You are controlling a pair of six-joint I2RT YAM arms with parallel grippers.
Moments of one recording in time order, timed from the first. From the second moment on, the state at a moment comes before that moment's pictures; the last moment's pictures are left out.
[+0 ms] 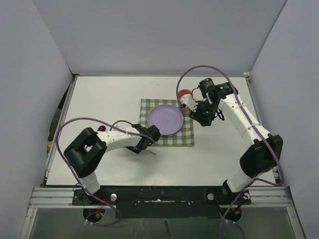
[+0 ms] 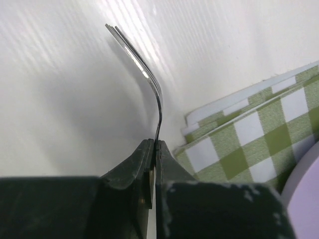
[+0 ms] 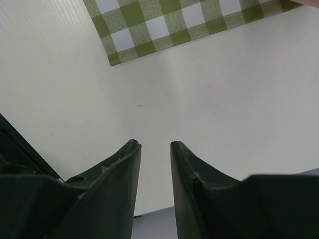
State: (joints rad) left arm -0.86 1.75 1.04 -0.89 -0.63 -2.09; right arm 0.37 1.61 1.59 -1.30 -0.15 -0.88
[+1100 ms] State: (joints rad) left arm -0.67 1.80 1.37 -0.63 -0.53 -0.52; right arm 0.34 1.51 1.49 -1.20 -0.15 -0.79
